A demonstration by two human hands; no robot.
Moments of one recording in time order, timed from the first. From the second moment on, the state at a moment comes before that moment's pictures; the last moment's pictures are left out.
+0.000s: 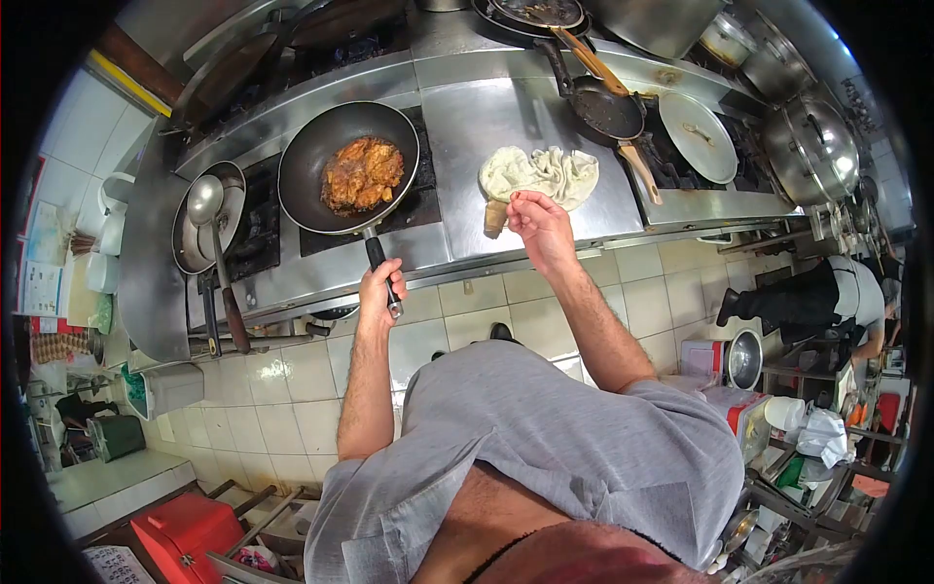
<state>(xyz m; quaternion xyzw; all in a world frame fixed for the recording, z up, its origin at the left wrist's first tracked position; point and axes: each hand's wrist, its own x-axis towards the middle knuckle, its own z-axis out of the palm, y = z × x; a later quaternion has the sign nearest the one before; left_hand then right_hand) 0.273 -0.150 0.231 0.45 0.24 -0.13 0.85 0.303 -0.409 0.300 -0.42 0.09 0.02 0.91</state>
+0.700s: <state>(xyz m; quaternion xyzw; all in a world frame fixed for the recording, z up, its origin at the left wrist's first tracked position) 0.231 -0.181 0.261 0.45 0.25 -0.16 0.84 0.311 -0.407 0.290 -0.48 0.08 0.01 0.87</state>
